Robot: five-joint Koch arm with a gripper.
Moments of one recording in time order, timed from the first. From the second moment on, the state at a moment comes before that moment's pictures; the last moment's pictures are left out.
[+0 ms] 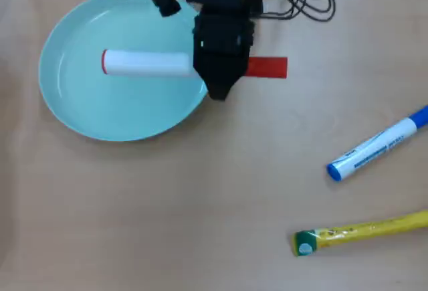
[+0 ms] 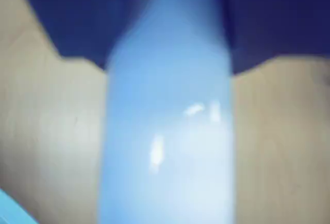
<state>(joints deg) 102.7 78.0 34.1 96.9 -1.8</state>
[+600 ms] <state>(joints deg) 102.5 83.6 40.8 95.3 3.1</state>
